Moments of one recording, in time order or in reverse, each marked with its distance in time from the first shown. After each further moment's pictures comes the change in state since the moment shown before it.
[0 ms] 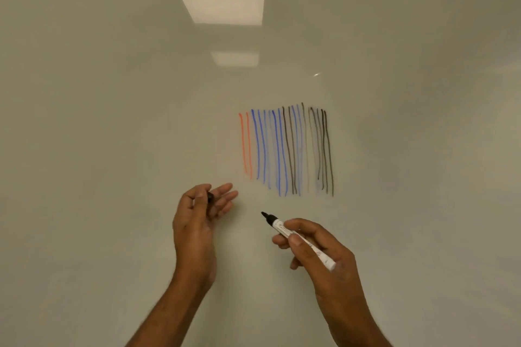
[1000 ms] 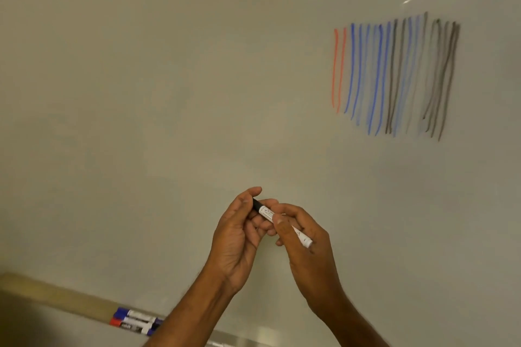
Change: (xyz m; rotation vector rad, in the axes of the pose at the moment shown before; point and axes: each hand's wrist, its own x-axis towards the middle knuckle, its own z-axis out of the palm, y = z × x) left_hand -0.065 -0.010 -0.120 -0.104 0.069 -0.443; right_hand -0.049 0.060 0.123 0.099 -0.167 0.254
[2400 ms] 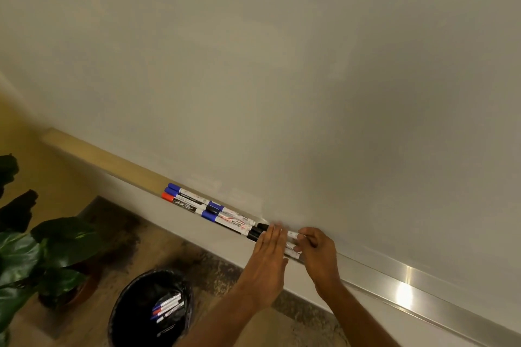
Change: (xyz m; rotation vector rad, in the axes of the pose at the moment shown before) left_hand -0.046 -0.235 -0.363 1.869 -0.304 -0.232; right_hand -0.092 0.396 0.094 -0.358 0.009 0.766
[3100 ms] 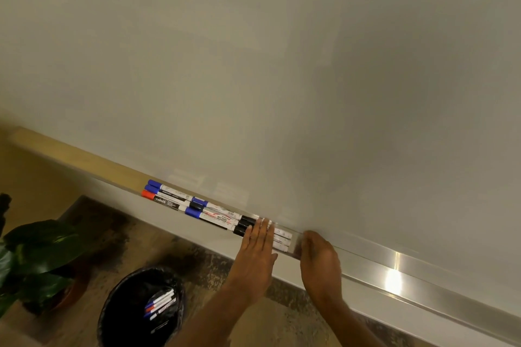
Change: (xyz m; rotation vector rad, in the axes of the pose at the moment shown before) left_hand 0.016 -0.016 0.042 0.069 -0.015 0.028; right_hand -0.013 0.042 -0.021 -0.489 0.181 -0.280
